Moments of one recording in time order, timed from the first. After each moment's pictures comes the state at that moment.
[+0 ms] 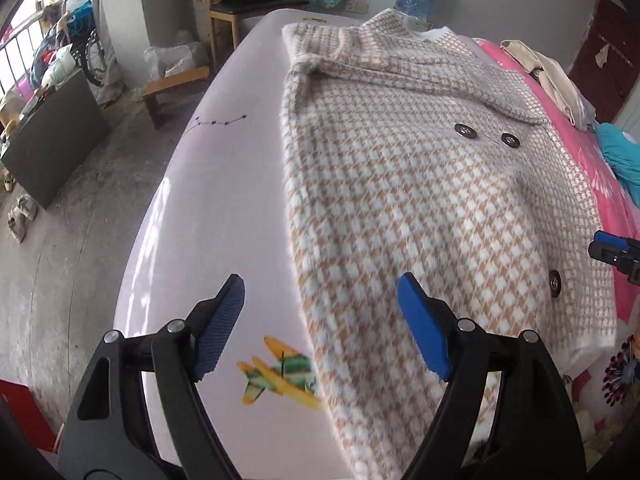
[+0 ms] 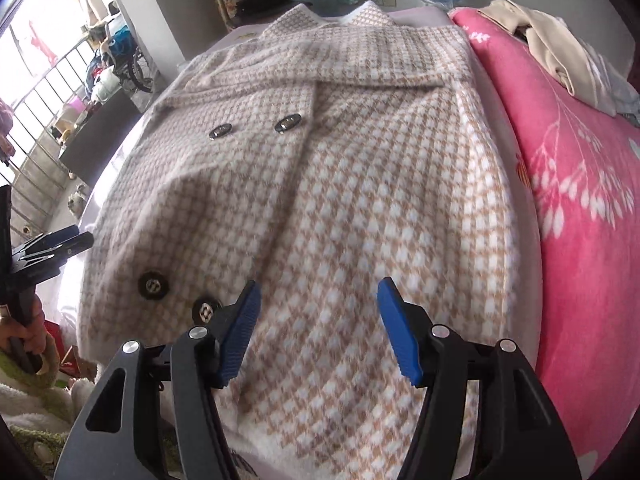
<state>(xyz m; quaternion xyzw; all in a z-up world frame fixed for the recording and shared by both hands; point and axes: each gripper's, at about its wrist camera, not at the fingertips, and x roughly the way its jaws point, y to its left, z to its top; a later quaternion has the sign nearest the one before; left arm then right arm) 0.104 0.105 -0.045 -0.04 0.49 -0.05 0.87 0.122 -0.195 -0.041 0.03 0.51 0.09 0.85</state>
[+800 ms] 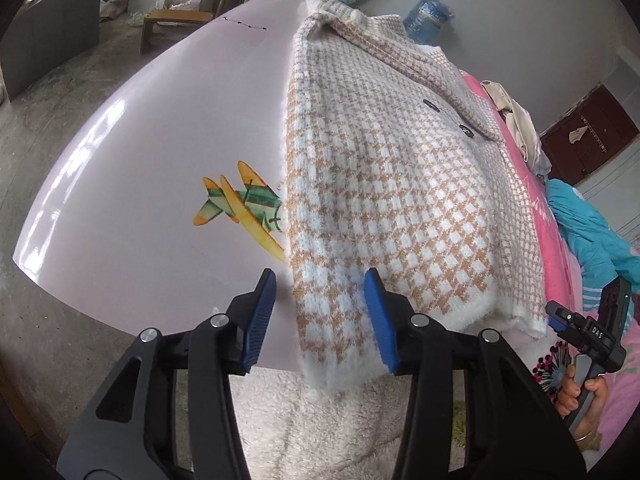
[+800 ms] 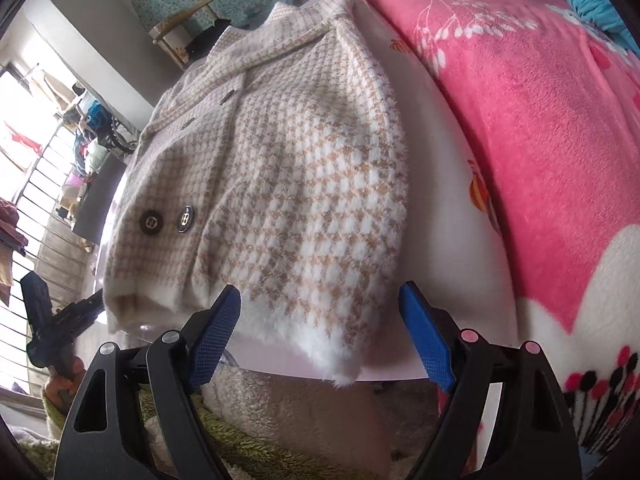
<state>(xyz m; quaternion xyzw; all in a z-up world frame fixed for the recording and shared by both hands) 0.025 0.120 -0.088 -0.22 0.49 -0.11 0.84 0.013 -0.265 -0.070 0.19 0.50 0.05 0.85</state>
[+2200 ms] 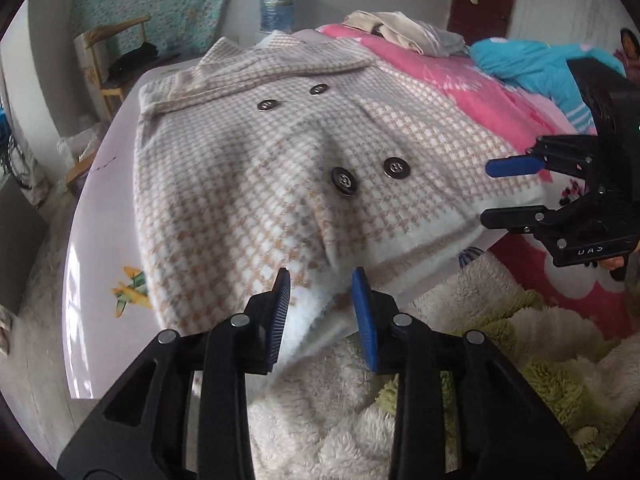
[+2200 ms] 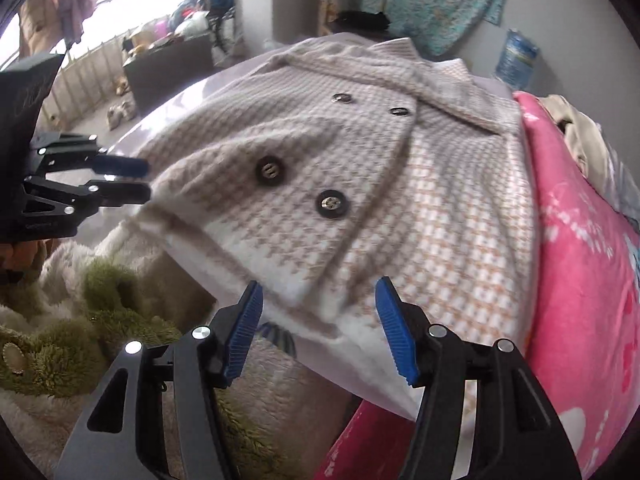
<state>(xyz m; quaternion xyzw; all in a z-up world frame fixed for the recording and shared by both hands) -0.016 -0.004 -0.034 0.10 0.42 -0.23 0.87 0.004 -0.135 -0.040 -0.16 0.44 0.19 0.86</state>
